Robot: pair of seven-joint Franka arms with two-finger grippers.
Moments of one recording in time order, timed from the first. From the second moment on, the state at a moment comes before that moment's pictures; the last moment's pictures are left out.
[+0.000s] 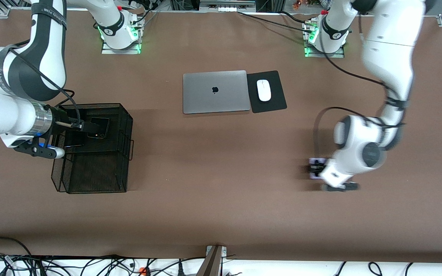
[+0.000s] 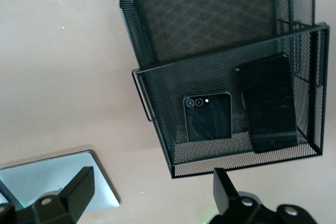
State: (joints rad) left arm -0.24 0.73 0.01 -1.59 -0.11 2.26 -0.28; right arm 0.76 0.51 -0.88 -1.40 0.47 1.47 0.06
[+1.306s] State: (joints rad) left arm -0.74 1.02 0.03 -1.20 -0.11 2.38 -0.82; right arm 0.79 0.53 -0.88 -1.41 0.45 1.58 0.02
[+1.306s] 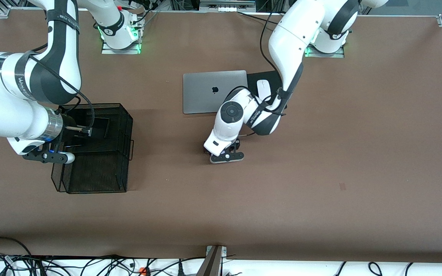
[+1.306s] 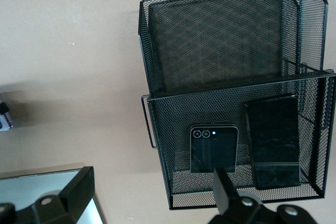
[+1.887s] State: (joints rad) left arm -0.77 1.02 0.07 -1.18 -0.11 2.38 -0.90; right arm 0.79 0.53 -0.88 -1.41 0.45 1.58 0.02
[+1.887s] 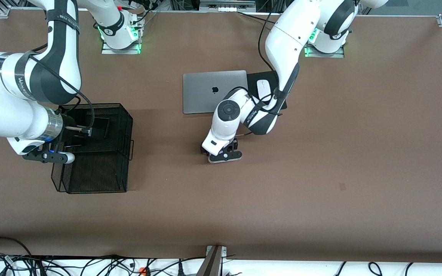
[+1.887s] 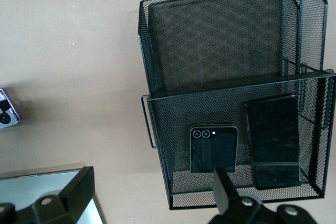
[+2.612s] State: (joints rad) left arm -0.69 0.89 0.14 -1.15 -0.11 1.96 -0.84; right arm 0.85 0.53 -0.87 -1.41 0.46 1.61 0.01
